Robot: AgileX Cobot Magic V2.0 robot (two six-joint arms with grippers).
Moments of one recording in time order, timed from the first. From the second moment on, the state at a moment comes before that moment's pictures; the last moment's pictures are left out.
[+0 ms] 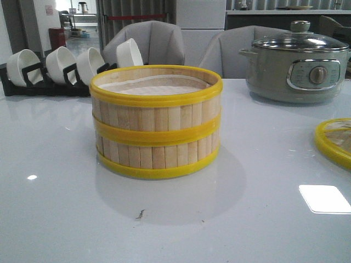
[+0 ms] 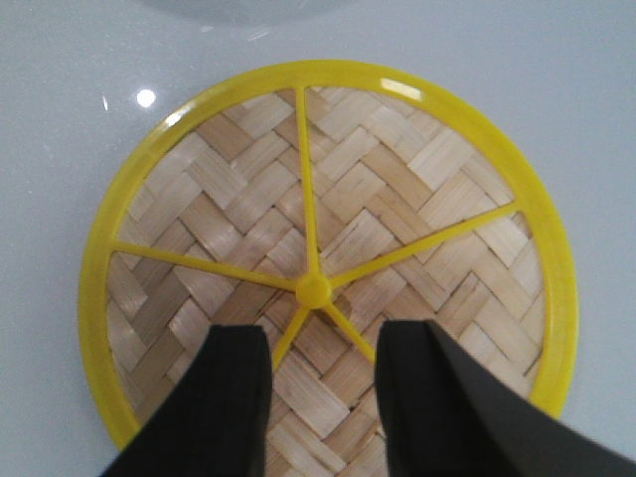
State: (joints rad) left arm -0.13 0.55 -0.46 0.08 0.46 -0.10; right arm -0.27 1.65 -1.14 0.13 0.55 -0.03
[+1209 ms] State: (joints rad) left arm -0.13 0.55 -0.46 0.08 0.46 -0.10; right arm -0.23 1.82 -1.23 0.13 0.56 -0.03
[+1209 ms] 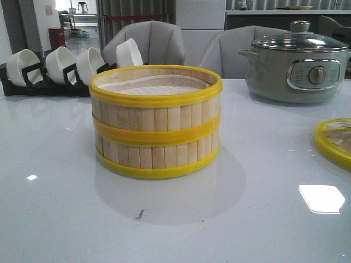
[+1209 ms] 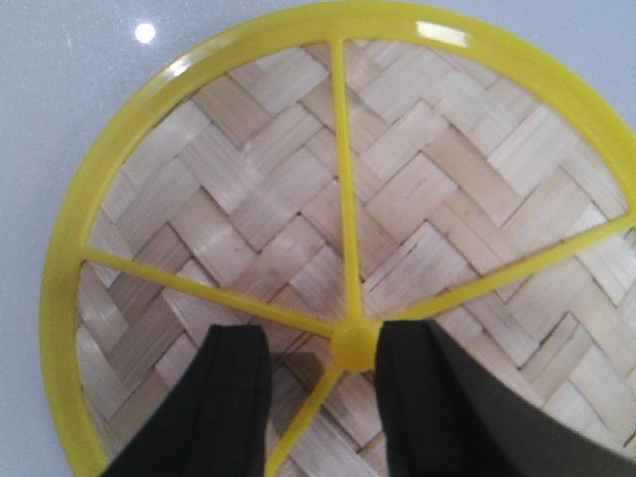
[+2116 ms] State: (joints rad) left arm -0.13 0.55 -0.46 0.08 0.46 -0.10; right arm -0.23 1.85 -1.23 0.13 0.55 -0.03
